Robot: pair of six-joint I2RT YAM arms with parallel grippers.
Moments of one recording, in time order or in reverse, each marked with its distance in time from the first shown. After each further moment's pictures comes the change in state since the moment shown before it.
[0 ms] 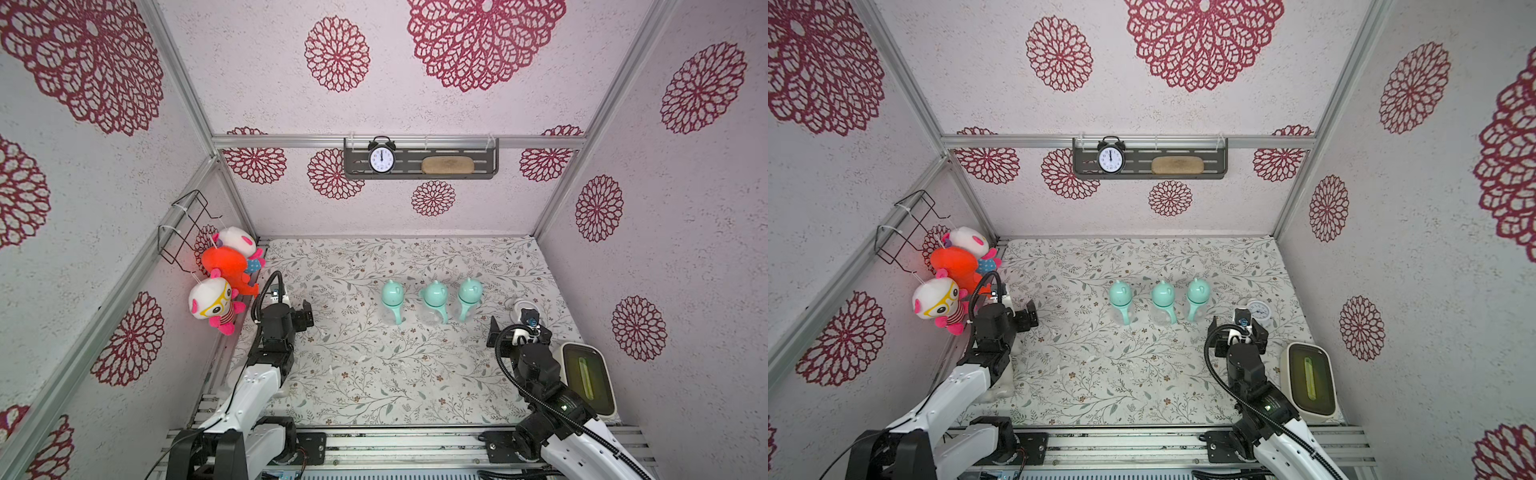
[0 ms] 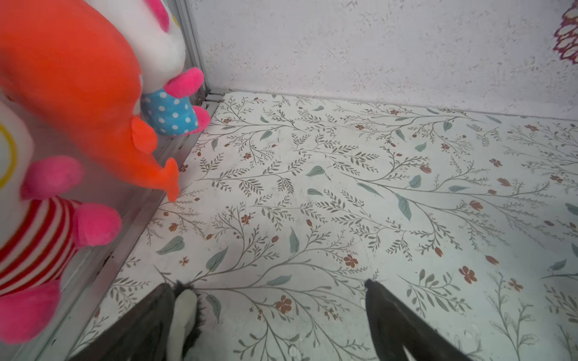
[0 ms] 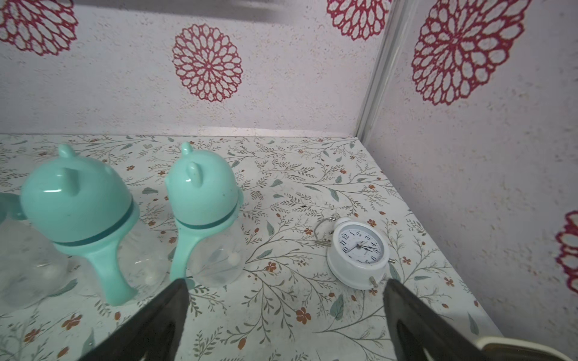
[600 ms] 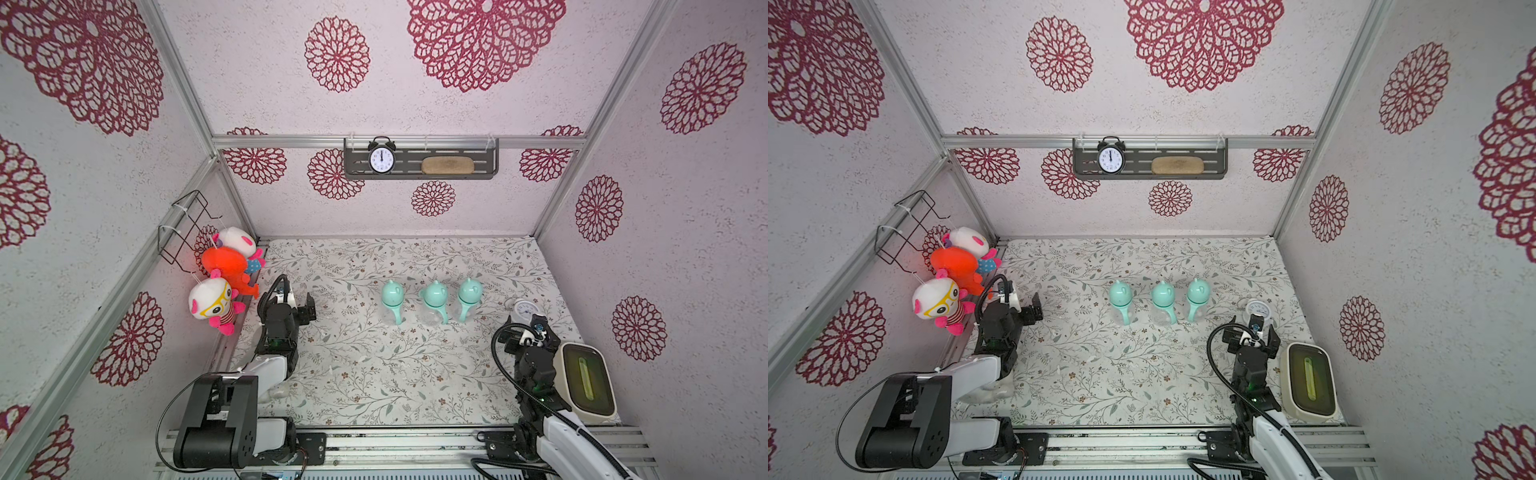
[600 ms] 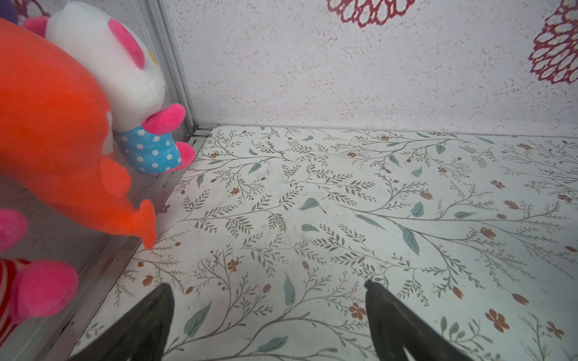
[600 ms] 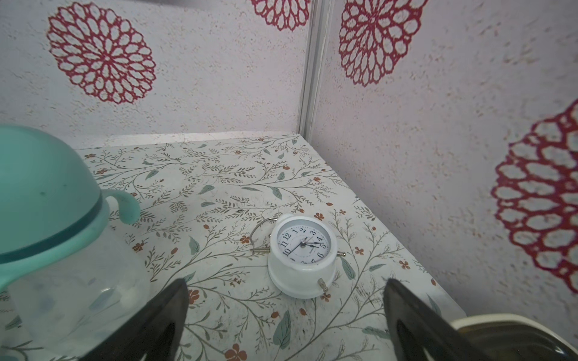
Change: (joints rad) left arm 0.022 0.231 -0.047 0.428 0.030 0.085; right arm -0.349 0.268 -0.267 0.663 -0.132 -0.087
